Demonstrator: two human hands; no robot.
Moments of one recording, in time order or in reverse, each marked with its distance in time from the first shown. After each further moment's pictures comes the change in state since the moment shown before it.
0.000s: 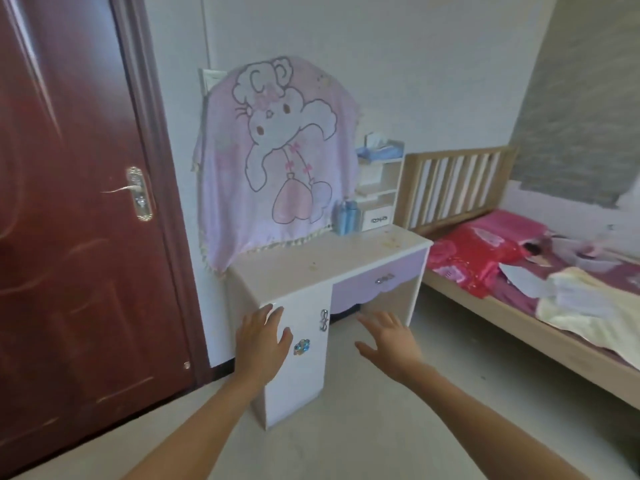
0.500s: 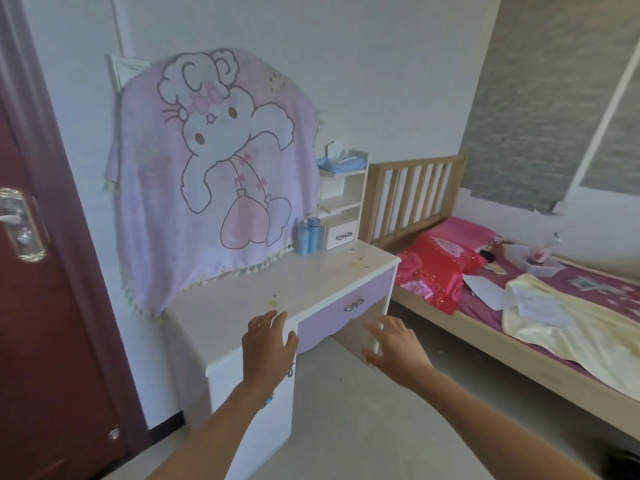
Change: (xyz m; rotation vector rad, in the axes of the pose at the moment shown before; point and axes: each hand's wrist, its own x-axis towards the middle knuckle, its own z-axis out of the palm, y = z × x) left_hand 0.175 0.036 0.088 -0.173 -0.037 0.060; right_hand 0.131 0.084 -0.015 -0.049 0.024 0.161
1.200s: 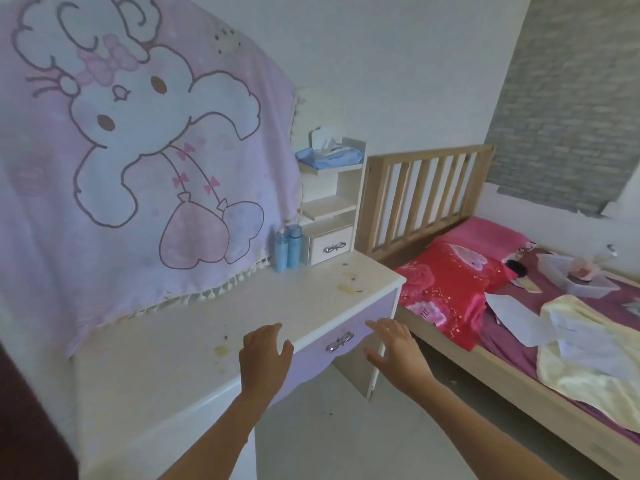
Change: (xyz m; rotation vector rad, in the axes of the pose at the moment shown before) left_hand 0.200 0.058 0.172 -0.091 -0.023 -0.193; right_hand 0.215 0.176 0.031 0.177 0.035 0.009
